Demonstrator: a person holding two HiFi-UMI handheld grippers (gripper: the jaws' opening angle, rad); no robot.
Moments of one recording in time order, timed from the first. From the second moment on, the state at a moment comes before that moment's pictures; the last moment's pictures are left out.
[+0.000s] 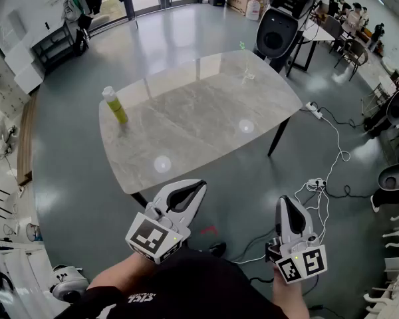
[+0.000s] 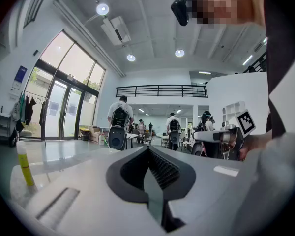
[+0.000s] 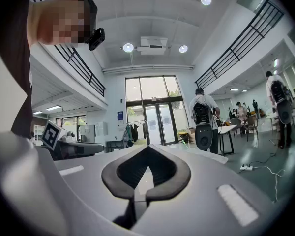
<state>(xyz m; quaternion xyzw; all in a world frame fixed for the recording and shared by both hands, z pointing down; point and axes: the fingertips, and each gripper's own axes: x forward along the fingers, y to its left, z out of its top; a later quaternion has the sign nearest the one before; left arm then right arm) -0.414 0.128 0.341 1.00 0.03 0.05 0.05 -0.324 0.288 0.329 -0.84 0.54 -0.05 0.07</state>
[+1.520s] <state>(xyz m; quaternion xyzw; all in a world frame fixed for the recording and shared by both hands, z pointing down) -0.171 0.104 0.360 1.00 0.04 0.04 0.04 -0.097 0.278 0.355 -0.83 0.54 -0.09 0.11</state>
